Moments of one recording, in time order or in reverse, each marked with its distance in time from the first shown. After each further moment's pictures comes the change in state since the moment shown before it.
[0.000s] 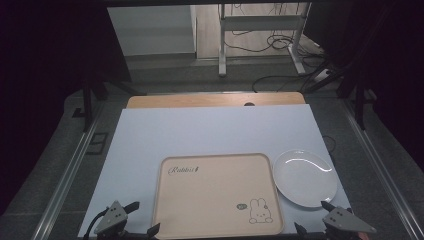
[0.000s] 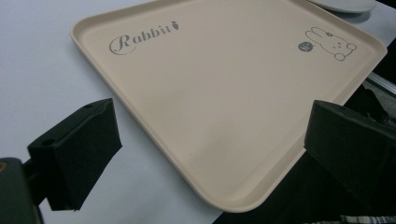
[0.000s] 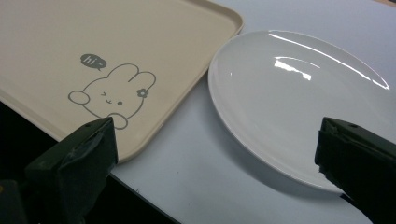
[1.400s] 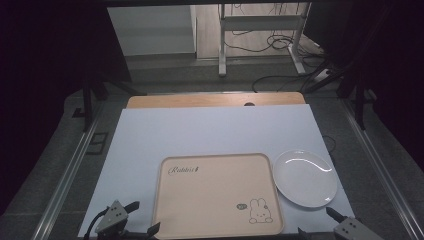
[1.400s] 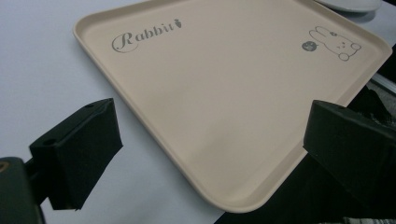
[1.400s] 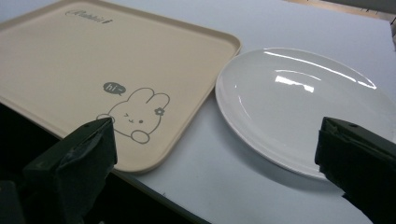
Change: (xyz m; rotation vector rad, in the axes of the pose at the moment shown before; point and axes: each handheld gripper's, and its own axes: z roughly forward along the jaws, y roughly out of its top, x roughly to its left) left arm 0.001 0.000 0.001 0.006 0.007 -0.013; right arm 0.011 -0.005 -0.024 -0.105 -0.004 0.084
